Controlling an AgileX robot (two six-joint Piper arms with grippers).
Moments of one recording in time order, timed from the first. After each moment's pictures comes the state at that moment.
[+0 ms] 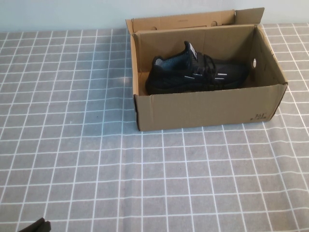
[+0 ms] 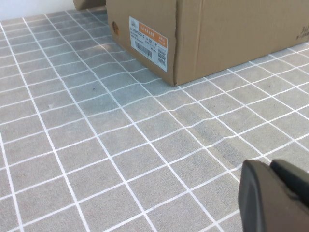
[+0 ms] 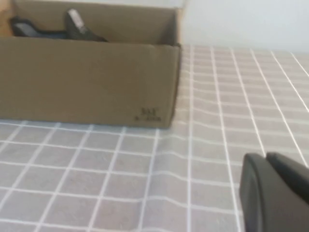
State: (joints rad) right arm 0.13 -0.02 0.03 0.15 0.21 -0.11; left arm -0.49 -0.01 0.03 -0.11 0.30 0.18
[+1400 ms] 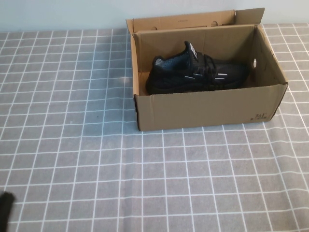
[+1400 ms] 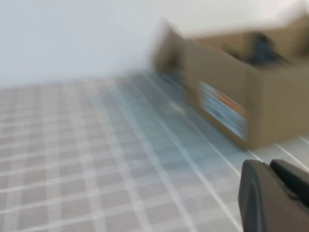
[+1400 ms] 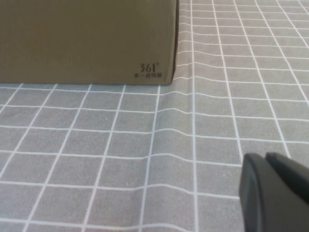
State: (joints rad) right arm 0.08 -0.02 0.03 0.20 0.34 -0.11; left arm -0.29 -0.01 0.03 -0.08 0.11 0.16
